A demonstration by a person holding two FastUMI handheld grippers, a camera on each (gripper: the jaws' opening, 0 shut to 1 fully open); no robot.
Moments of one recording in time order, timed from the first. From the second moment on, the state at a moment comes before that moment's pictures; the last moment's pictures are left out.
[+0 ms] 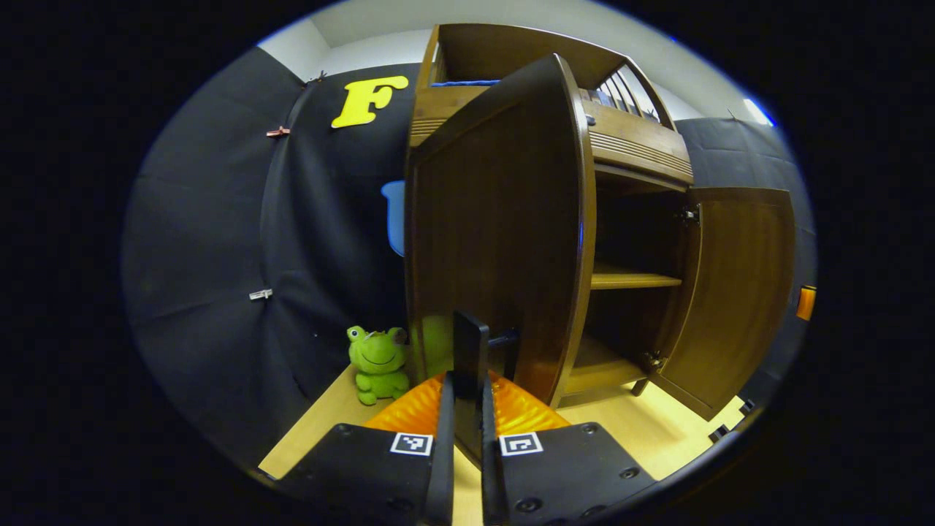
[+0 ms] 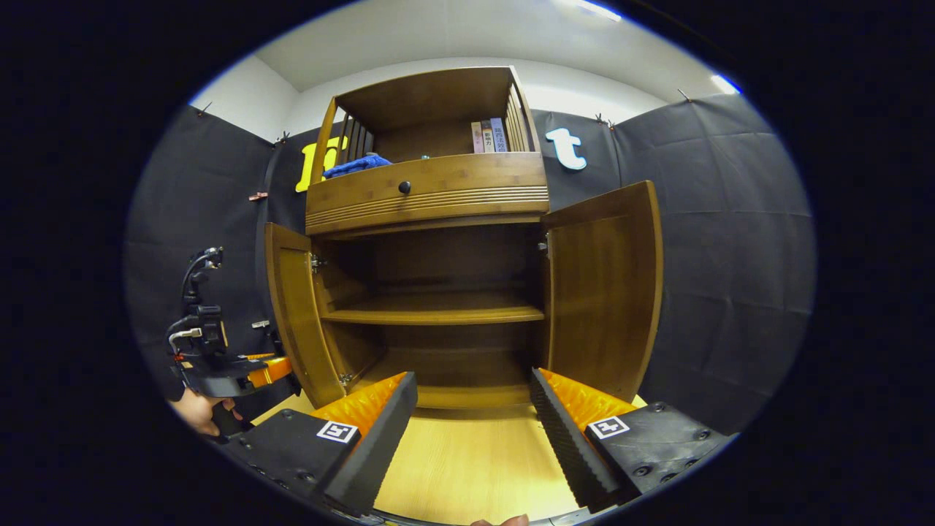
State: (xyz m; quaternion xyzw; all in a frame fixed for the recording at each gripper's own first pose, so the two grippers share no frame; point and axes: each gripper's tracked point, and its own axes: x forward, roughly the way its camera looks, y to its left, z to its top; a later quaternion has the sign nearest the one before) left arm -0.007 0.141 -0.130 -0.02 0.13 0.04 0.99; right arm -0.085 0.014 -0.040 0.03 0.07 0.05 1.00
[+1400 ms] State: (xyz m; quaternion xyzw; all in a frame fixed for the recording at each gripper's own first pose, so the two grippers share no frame) left arm -0.063 0.255 -0.102 -0.01 0.07 0.11 0.99; right arm -0.050 0.013 -0.042 0.02 0.08 0.05 1.00
